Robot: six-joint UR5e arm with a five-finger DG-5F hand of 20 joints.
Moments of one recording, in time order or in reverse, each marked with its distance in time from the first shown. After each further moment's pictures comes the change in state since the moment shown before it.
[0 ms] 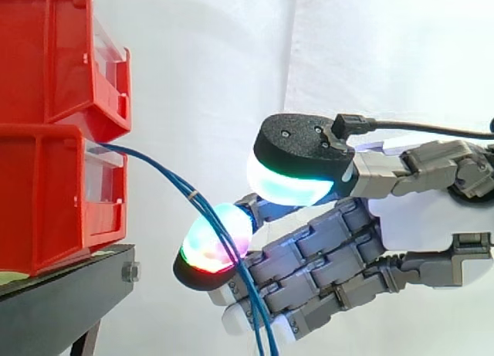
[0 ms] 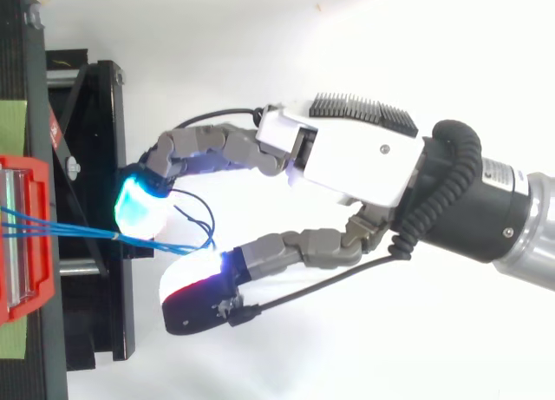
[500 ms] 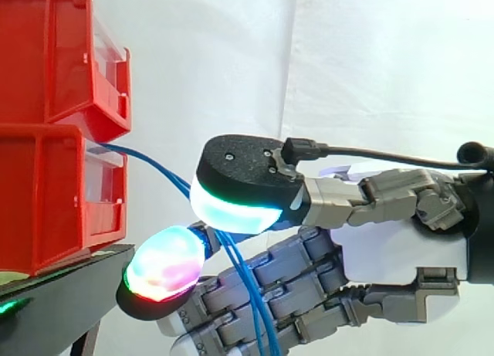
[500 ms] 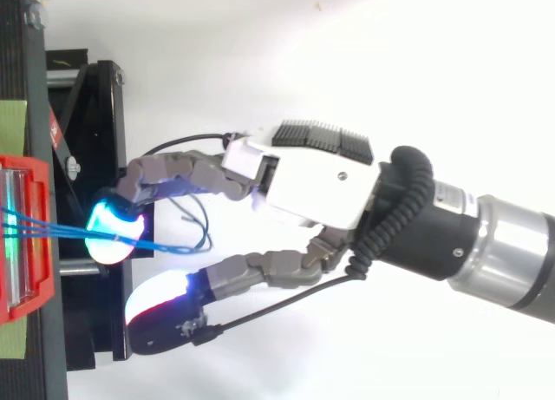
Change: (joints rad) arm 0.011 -0.089 0.091 0.027 0.006 0.024
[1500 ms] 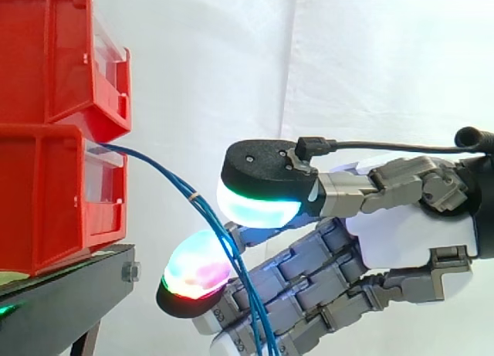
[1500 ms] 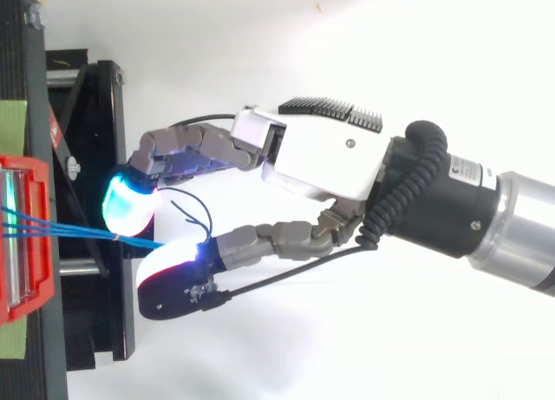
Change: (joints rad) arm -0.025 0.029 0.028 -0.178 -0.007 0.069
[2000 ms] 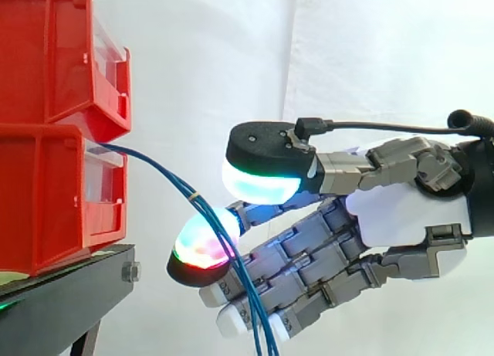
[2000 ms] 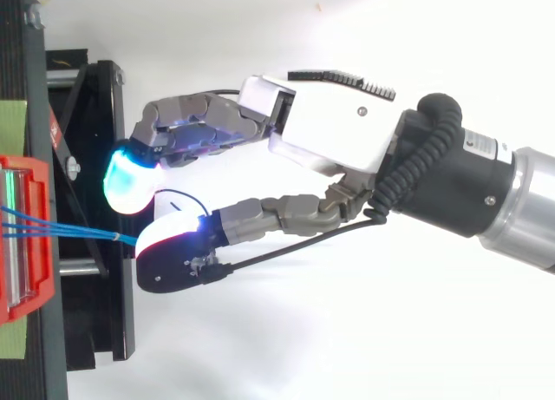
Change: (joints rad) arm -0.016 0.019 0.000 -0.007 0.000 0.003
